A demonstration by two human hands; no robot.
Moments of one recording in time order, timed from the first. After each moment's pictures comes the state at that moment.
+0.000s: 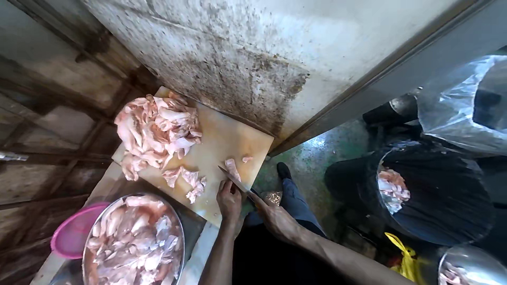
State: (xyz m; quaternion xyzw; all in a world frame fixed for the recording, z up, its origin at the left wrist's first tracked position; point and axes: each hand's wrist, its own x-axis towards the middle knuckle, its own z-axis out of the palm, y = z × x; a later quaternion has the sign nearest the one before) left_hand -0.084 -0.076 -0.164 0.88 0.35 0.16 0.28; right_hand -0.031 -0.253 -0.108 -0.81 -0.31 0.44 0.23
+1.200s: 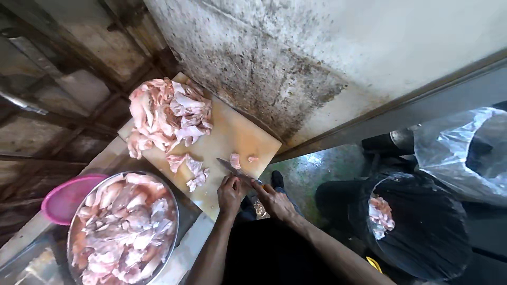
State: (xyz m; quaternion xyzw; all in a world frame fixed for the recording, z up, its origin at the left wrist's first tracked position) left_hand -0.085 -0.077 -0.165 0.87 0.37 0.13 0.31; right_hand 0.014 -0.243 -0.140 -0.84 -0.40 0.32 0.14
